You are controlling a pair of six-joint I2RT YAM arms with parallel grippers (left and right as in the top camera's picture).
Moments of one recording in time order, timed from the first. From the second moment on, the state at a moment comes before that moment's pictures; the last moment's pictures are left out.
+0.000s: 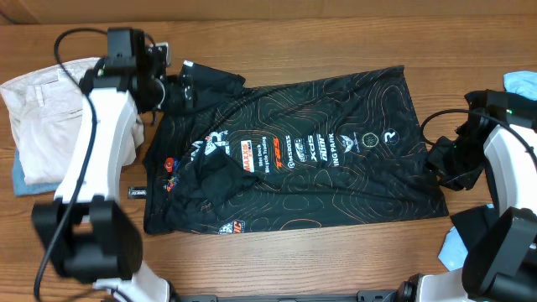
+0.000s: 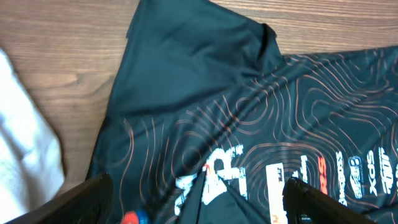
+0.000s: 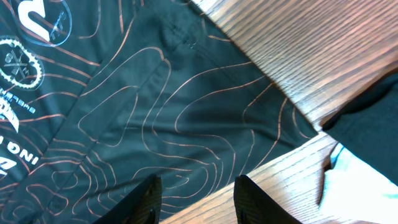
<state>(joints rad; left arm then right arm) 0.04 1.83 1.60 -0.89 0.21 -0.07 -0.31 1.65 1.21 -1.17 -0.09 0.35</state>
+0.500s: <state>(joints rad) 0.13 2.29 2.00 -0.89 0.26 -0.02 -0.31 1.65 1.21 -1.17 -0.10 0.33</state>
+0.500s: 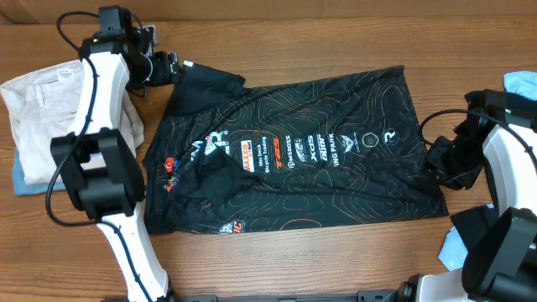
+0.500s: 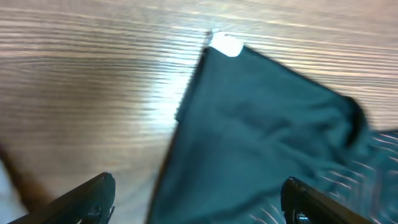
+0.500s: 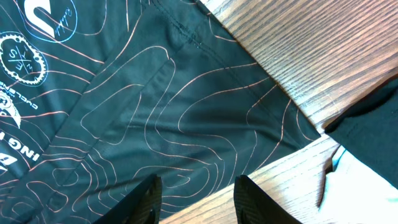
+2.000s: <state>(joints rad) 0.13 2.48 2.13 -1.05 0.38 -0.03 -0.26 1.65 1.21 -0.61 -0.17 0.22</state>
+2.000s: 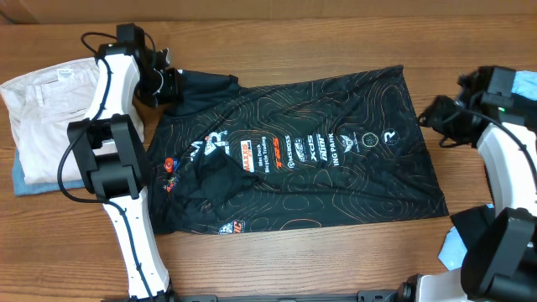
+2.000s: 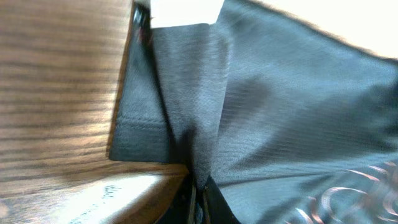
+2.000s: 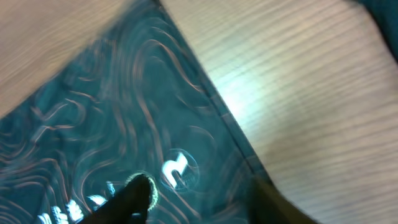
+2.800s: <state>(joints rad) 0.13 2.48 2.25 -1.12 0.45 -0.08 -0.18 2.23 1.42 0.05 -0.25 0.13</state>
